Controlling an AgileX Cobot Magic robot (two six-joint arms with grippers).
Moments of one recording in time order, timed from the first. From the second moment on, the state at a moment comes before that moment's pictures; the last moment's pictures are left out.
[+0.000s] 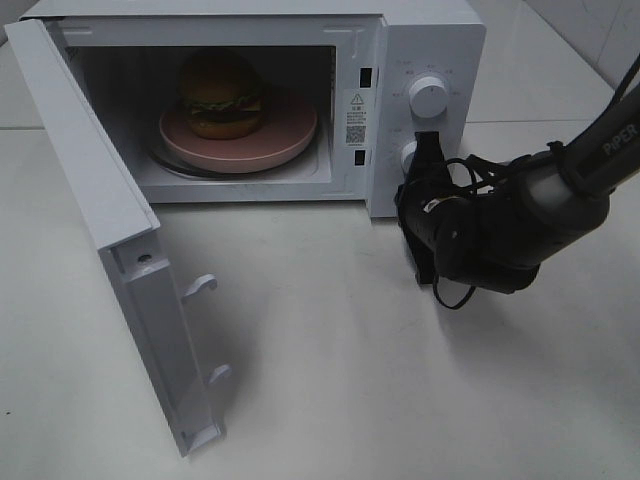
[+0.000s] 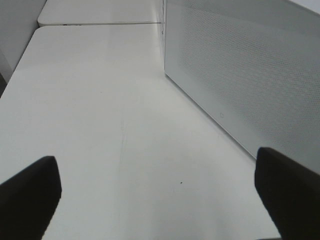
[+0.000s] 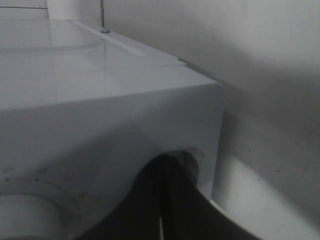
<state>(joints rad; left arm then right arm) 0.00 0.00 -0.50 -0.08 1.04 0.05 0.52 2.14 -0.90 0.64 -0.84 1.25</state>
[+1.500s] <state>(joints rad) 0.00 0.00 -0.50 -0.08 1.04 0.05 0.51 1.58 -0.68 0.07 0.05 0.64</state>
